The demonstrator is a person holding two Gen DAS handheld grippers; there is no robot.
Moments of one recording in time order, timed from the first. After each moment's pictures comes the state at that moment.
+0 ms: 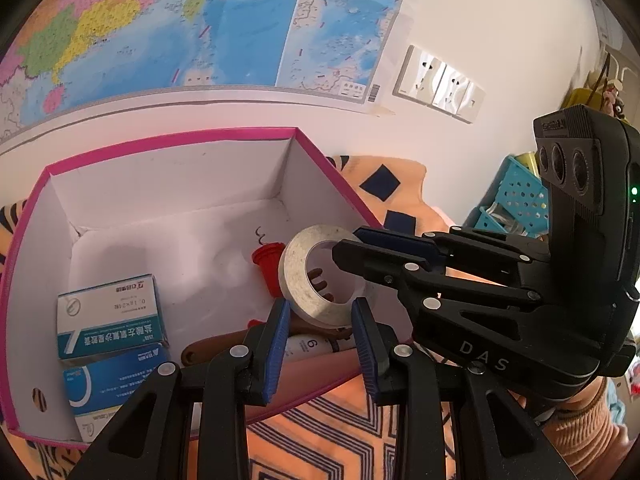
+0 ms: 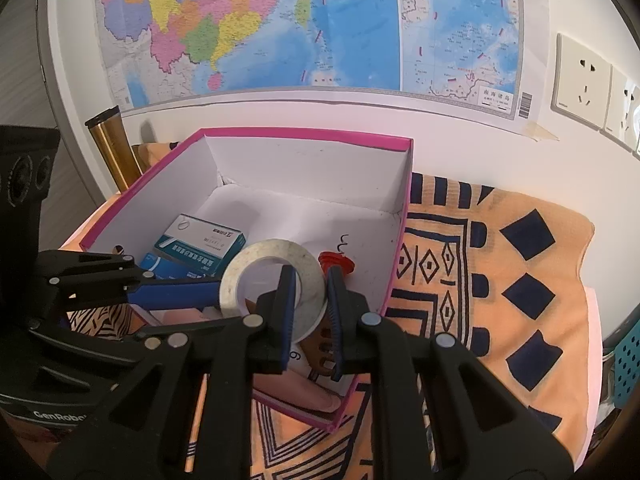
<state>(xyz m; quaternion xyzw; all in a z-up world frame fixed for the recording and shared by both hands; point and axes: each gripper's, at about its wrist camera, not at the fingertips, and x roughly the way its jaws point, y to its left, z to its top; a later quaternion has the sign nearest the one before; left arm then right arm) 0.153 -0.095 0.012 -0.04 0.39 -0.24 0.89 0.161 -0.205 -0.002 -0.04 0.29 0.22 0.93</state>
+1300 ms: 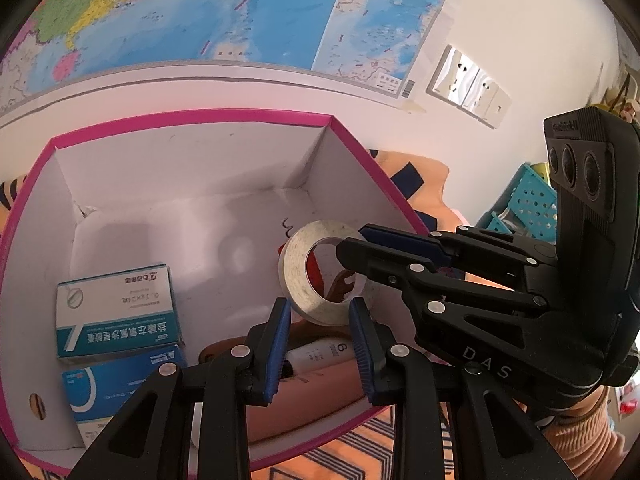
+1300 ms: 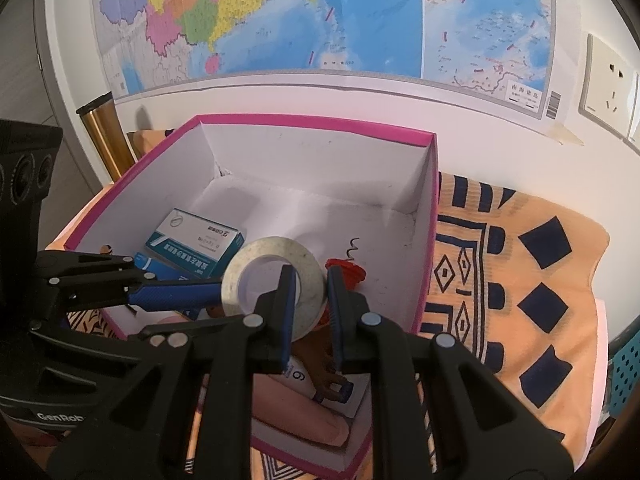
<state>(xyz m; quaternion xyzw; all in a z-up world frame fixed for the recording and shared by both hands) 0.176 -0.078 -0.001 -0.07 0.41 -0.22 0.88 0.186 -0.187 -0.008 -0.05 0.31 0.22 0.92</state>
